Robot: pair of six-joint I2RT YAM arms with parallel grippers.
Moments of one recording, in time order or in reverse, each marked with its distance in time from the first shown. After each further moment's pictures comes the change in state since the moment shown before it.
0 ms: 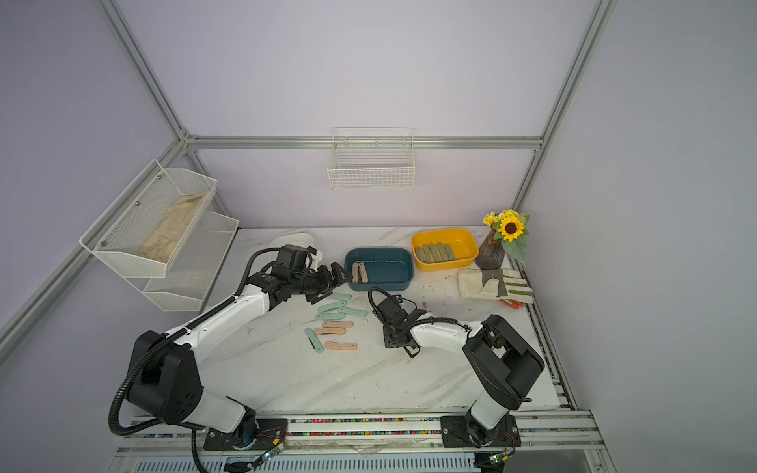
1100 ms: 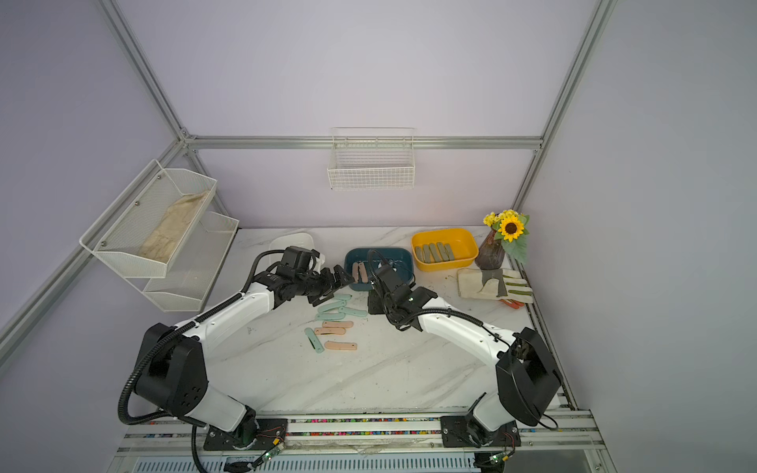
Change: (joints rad) left arm 0.002 0.060 0.010 -0.012 0.003 0.001; right arm -0.035 -0.089 0.330 -0.012 -0.082 -0.005
